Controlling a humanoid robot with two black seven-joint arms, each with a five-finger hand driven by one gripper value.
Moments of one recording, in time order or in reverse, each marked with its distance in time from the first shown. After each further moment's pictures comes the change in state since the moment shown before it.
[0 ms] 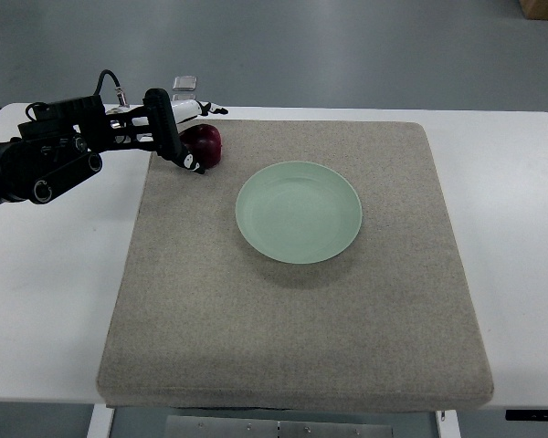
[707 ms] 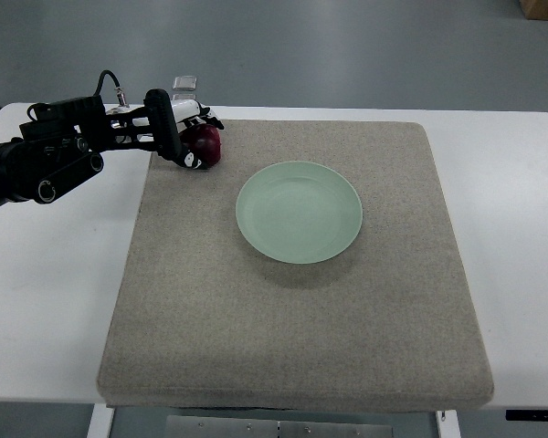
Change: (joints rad) left arm 0.000 -0.025 0.003 0.044 0.006 0.005 -0.005; right arm 0.000 0.000 0.000 0.000 0.000 0.000 0.000
